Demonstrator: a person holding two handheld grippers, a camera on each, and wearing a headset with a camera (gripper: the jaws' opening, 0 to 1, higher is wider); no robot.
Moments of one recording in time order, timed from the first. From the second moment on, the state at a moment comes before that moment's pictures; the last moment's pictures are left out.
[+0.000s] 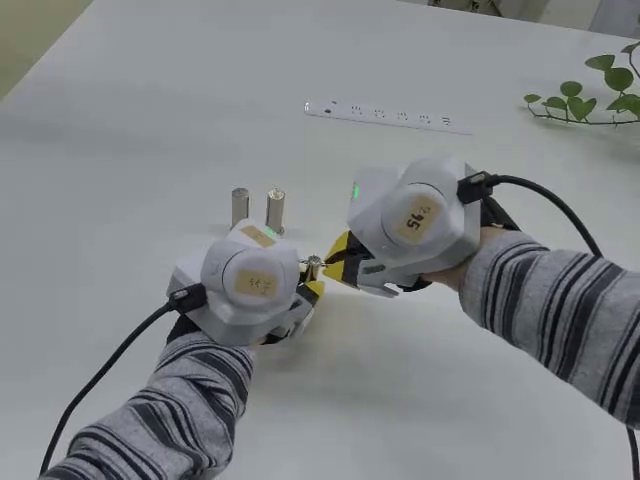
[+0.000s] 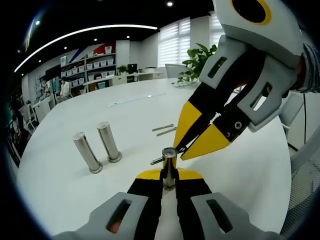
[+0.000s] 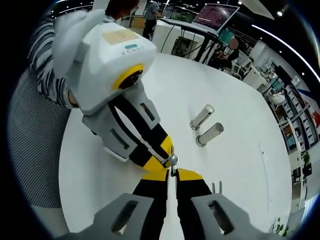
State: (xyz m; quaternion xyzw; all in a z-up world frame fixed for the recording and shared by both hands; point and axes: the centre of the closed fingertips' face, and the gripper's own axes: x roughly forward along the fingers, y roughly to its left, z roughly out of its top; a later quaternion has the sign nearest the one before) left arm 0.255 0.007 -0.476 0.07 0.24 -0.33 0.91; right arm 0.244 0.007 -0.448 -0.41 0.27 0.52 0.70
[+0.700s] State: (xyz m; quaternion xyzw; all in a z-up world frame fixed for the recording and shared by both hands) left arm 0.255 0.006 -0.477 0.07 0.24 -0.33 0.91; right arm 0.244 0.000 -0.443 -0.38 0.28 0.51 0.72
